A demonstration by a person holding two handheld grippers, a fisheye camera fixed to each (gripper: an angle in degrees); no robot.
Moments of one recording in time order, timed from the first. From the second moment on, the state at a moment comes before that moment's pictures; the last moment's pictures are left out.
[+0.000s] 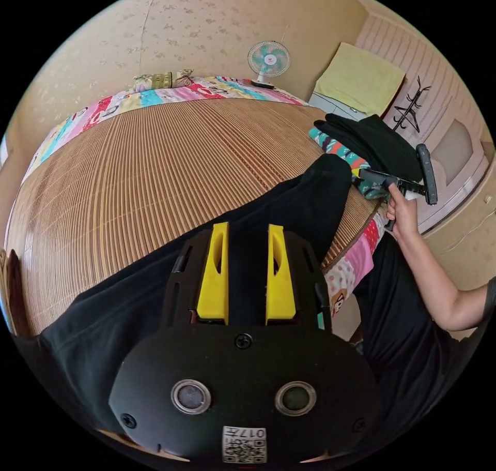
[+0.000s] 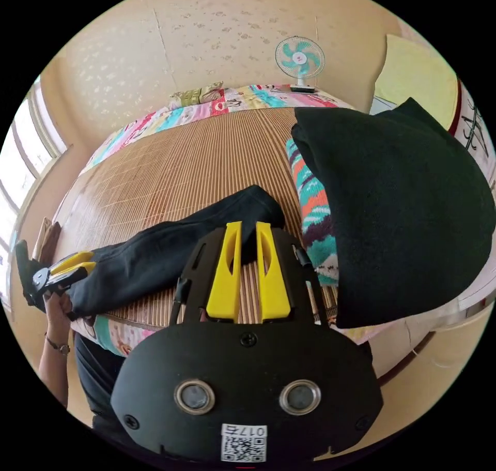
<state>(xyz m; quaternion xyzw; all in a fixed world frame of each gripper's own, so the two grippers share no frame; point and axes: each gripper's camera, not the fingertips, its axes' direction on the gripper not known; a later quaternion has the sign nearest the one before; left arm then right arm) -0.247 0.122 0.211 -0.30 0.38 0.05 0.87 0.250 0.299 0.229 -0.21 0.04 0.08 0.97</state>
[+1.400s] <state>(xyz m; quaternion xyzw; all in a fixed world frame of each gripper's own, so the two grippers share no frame) -0.593 0.285 0.193 -0.15 0.04 -0.42 0.89 0.270 0.333 0.343 -0.42 0.01 -0.04 0.91</state>
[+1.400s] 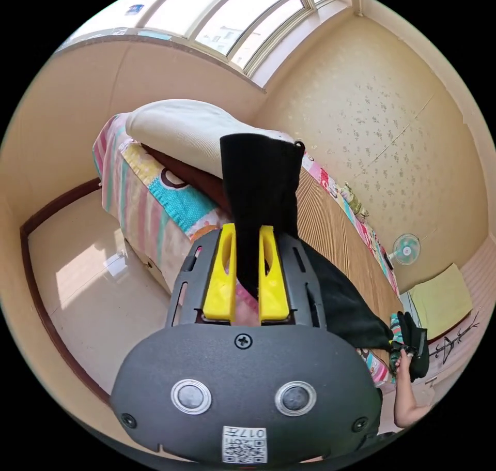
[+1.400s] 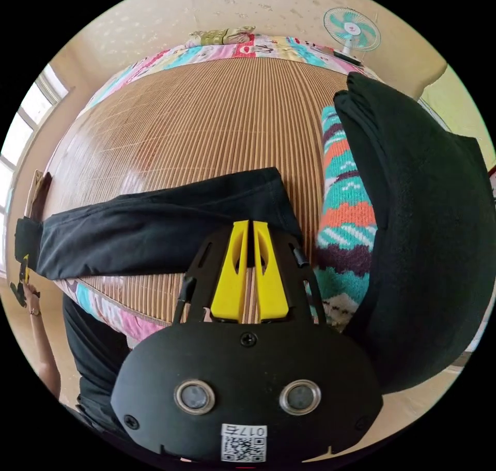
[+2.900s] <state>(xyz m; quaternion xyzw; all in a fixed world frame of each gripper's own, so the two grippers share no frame) -0.444 0.239 0.148 -0.23 0.43 -0.48 0.73 0.118 0.444 0.145 -0.09 -0.35 -0.29 0.89</state>
